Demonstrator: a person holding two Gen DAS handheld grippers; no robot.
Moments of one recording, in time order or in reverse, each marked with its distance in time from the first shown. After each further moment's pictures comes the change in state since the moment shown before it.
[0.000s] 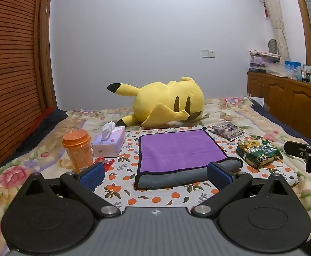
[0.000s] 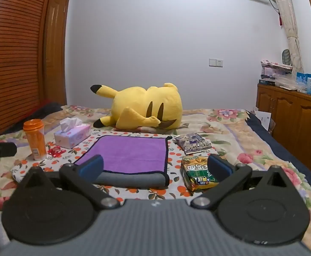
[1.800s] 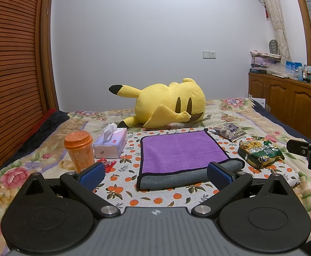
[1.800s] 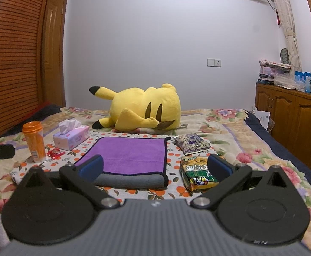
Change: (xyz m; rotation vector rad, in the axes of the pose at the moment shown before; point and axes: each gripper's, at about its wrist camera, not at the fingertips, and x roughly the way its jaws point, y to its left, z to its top) left arm -0.001 0.000 0.000 0.012 -0.010 0.007; right arm -0.001 -0.004 0.000 0.006 -0.005 -0.001
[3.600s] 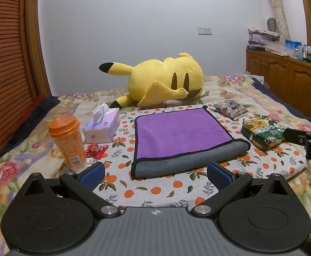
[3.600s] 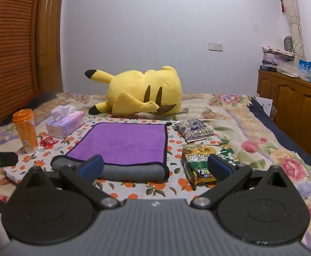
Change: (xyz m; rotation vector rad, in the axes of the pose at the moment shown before) left arm 0.055 0.001 0.003 0.043 0.135 -0.020; right arm 0.041 0.001 -0.005 0.000 0.097 0.000
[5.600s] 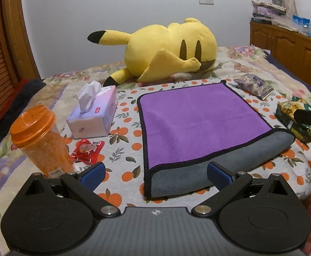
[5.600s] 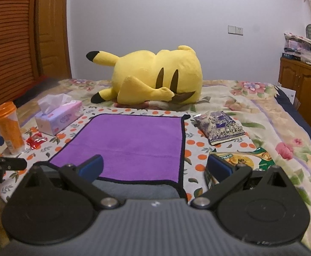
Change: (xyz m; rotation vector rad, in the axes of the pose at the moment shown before) left arm 0.146 0.039 0.020 0.043 0.164 -0.022; right arm 0.118 -0.001 0.014 -0.013 0.093 0.083
